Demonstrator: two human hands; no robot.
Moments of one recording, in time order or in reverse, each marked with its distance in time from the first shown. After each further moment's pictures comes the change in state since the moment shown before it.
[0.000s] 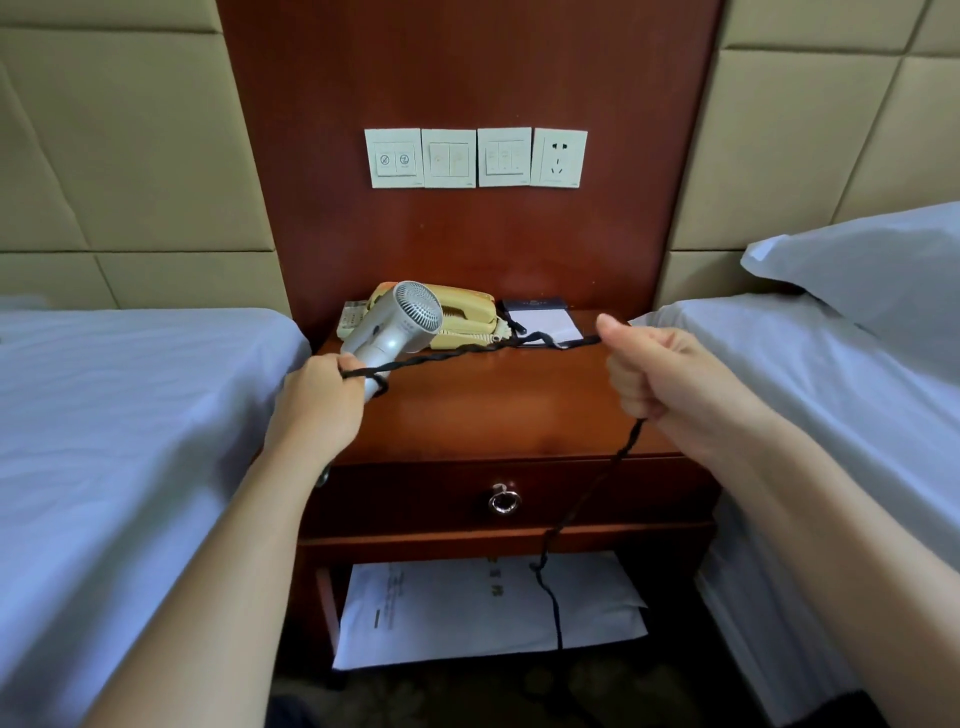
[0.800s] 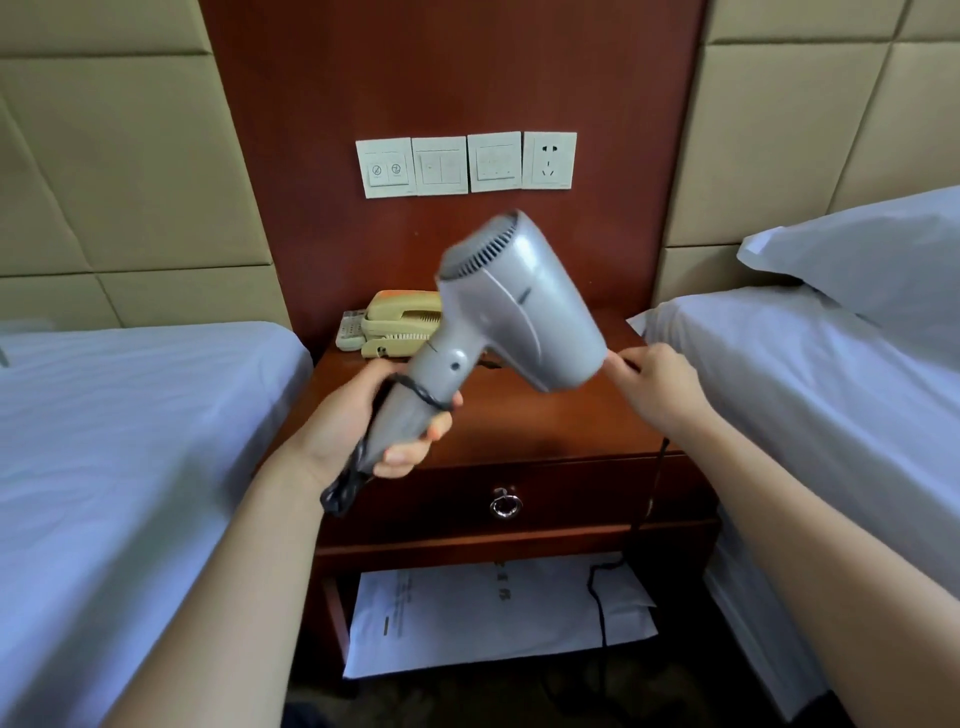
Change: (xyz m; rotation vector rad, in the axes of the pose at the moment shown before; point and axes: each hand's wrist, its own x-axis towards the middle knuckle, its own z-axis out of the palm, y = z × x) left_hand -0.028 0.034 -0.014 -1.067 -1.052 -0.092; right_hand 0.046 0.057 -0.039 -0.931 0.301 -0.078
